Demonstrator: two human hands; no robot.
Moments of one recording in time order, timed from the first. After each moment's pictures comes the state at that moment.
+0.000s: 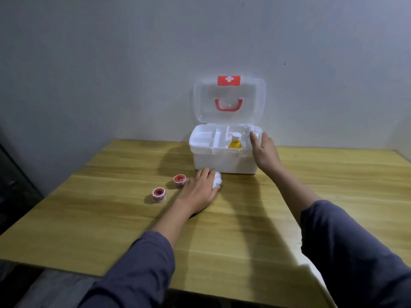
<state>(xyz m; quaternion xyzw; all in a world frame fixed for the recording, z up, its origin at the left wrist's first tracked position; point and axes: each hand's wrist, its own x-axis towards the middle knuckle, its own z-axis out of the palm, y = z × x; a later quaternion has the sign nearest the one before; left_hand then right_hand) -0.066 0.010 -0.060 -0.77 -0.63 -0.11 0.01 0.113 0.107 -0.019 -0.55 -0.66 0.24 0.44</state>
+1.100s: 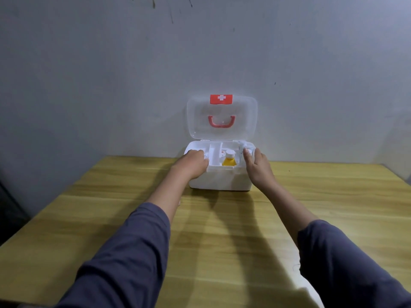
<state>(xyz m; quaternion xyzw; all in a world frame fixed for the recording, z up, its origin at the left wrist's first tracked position) -0.076 0.079 0.029 -0.69 -0.70 -0.12 -0.10 0.113 0.110 -0.017 -0.55 -0.66 0.25 0.44</state>
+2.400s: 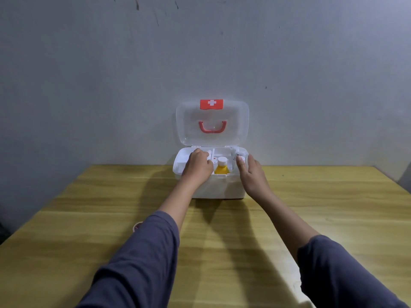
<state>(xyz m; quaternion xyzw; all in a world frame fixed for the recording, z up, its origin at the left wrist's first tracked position) -0.040 0.111 0.014 -0.65 -0.67 -0.32 -0.14 0.114 0.112 -0.022 -0.54 -0.66 0.24 0.47</state>
